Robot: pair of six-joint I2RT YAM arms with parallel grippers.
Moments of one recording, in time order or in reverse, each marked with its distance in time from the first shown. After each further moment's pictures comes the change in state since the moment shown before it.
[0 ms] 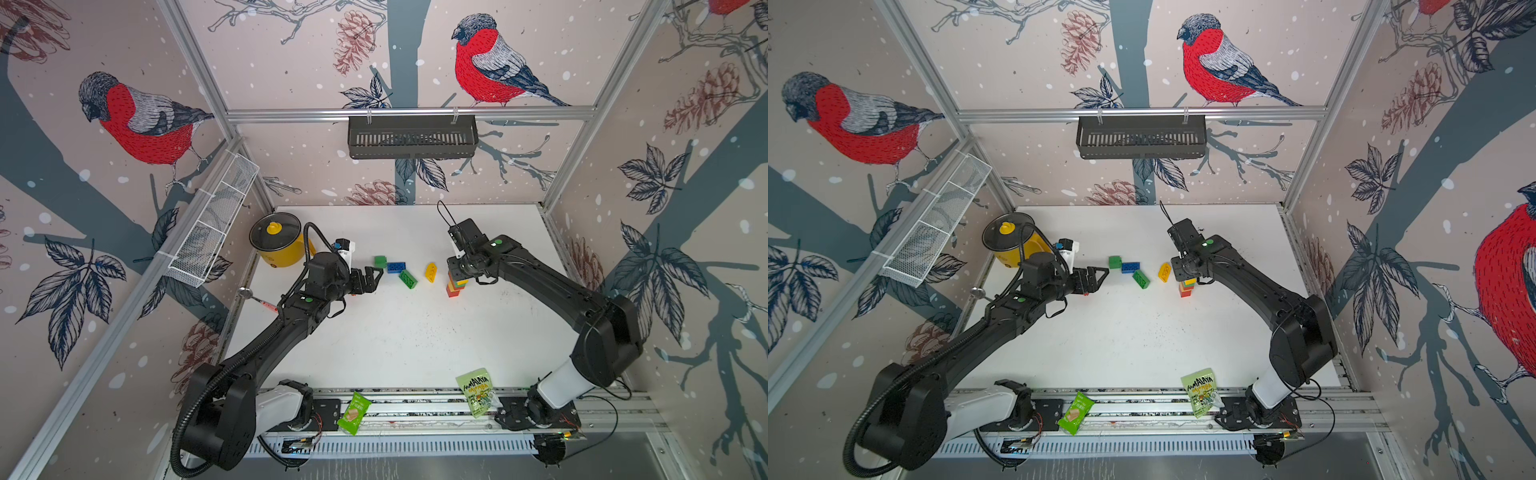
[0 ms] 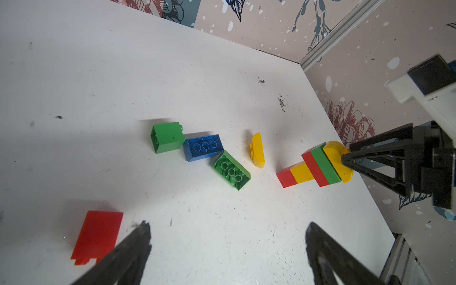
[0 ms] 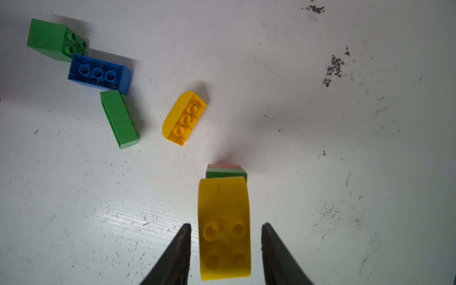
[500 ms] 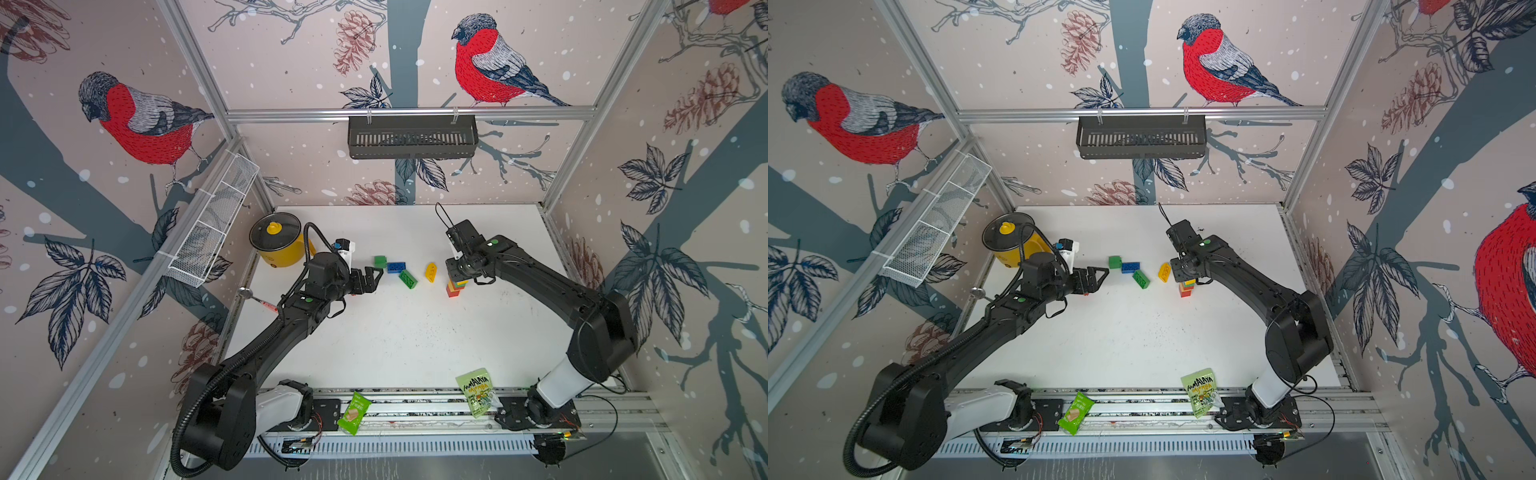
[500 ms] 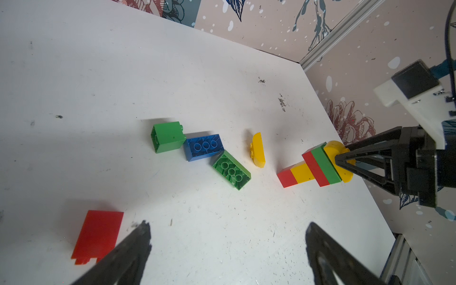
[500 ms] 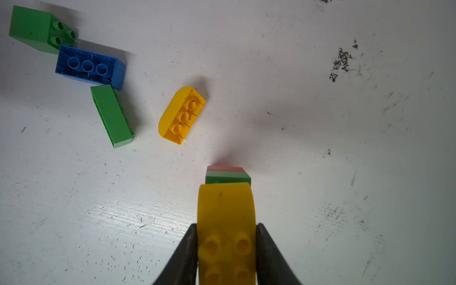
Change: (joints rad) left arm 0.000 0.000 0.000 0.000 -0.001 0.000; right arm 0.000 0.032 0.002 0.003 -0.002 0.000
